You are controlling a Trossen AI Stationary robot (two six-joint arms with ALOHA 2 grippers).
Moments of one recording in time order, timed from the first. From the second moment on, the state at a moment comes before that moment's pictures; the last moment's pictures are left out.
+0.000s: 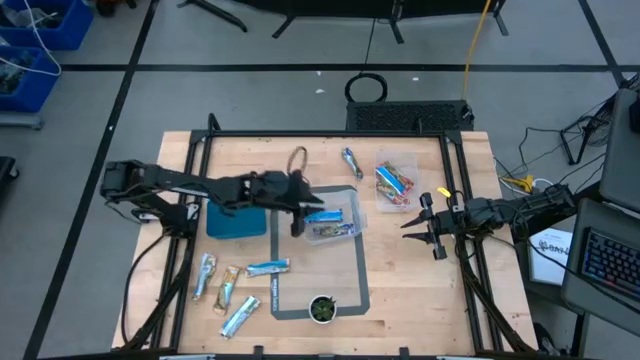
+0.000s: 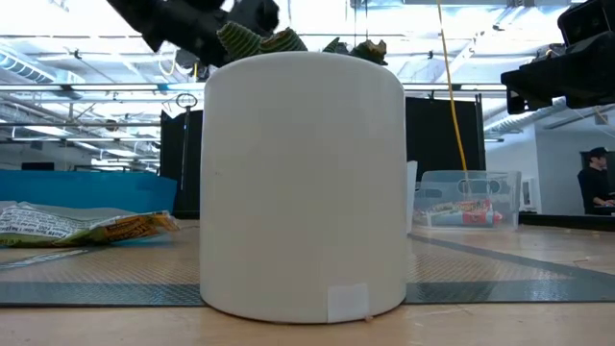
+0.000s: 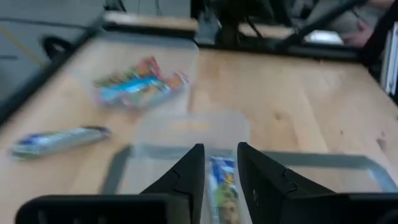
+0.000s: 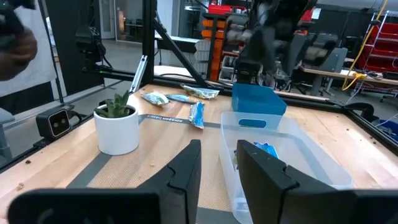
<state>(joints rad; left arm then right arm) 0.07 1.46 0.87 0.17 0.03 -0.06 0.25 0.09 0.02 0.04 0.08 -0.09</state>
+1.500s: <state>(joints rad) 0.12 0.36 0.05 0.20 -0.05 -0.12 0.25 0.09 0.02 0.24 0.10 0.04</state>
